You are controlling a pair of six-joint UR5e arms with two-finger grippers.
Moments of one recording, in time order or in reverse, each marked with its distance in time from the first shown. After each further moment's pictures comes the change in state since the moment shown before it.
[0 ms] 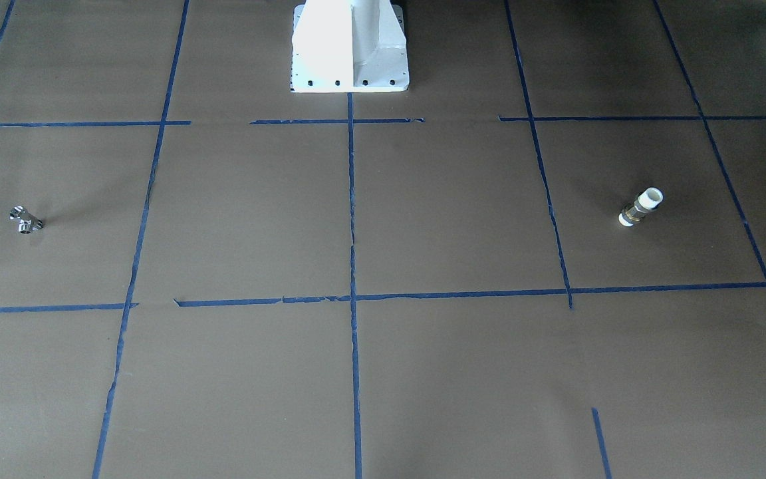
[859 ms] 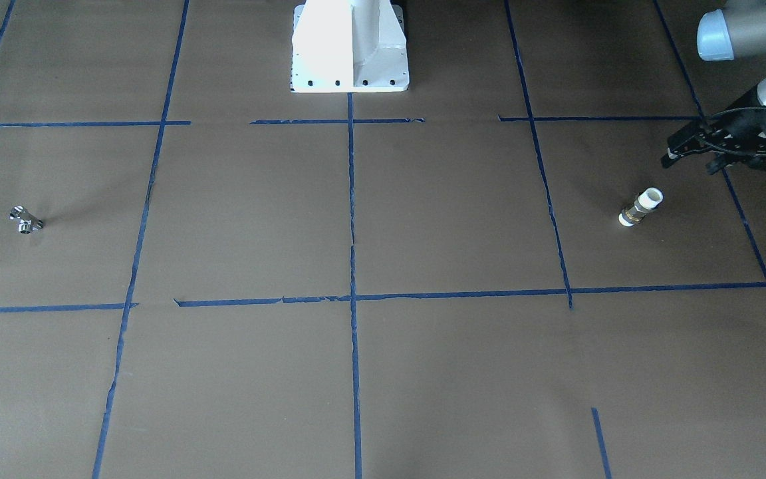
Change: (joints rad) left arm 0.407 -0.061 0.004 -0.384 0.169 -0.754; right arm 0.000 0.003 0.000 -0.002 -0.005 0.002
